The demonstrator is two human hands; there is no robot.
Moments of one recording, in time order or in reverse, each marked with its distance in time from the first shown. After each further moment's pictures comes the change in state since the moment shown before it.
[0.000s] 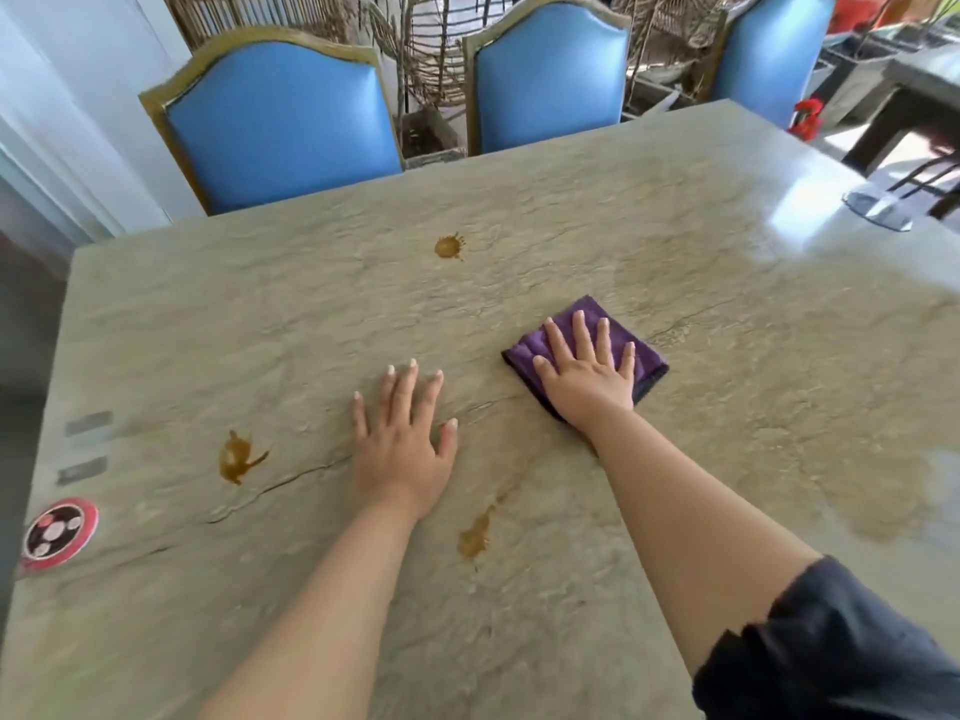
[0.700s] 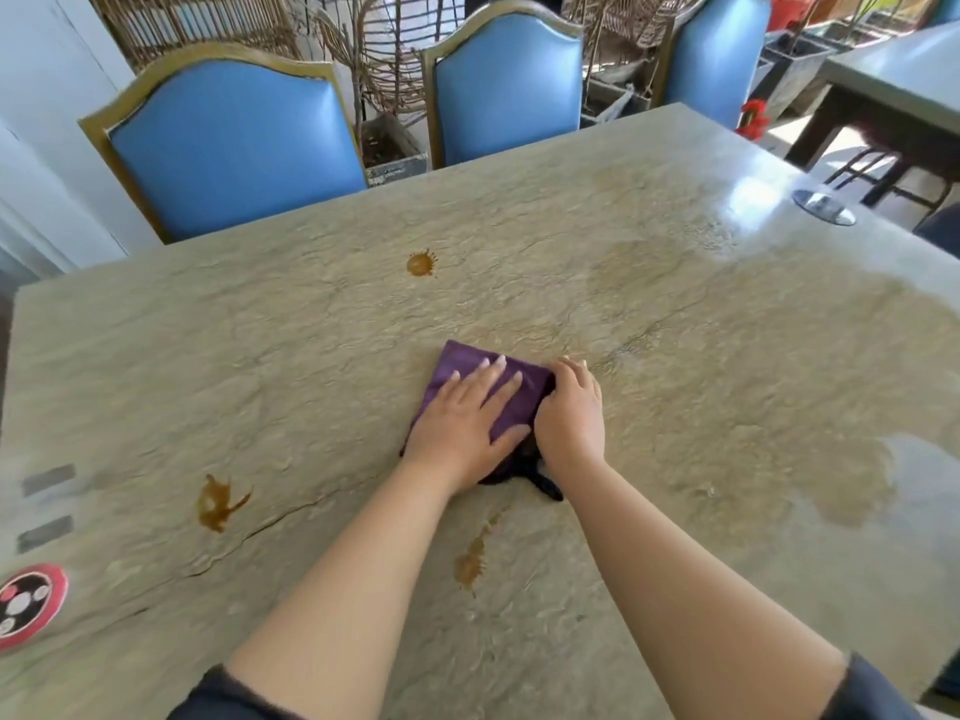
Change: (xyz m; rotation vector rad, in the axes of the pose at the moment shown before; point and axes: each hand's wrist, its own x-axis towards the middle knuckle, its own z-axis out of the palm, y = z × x) left_hand 0.053 0.053 -0.011 -0.079 -0.196 0.516; right_hand -0.040 -0.021 0.000 0.604 0.306 0.169
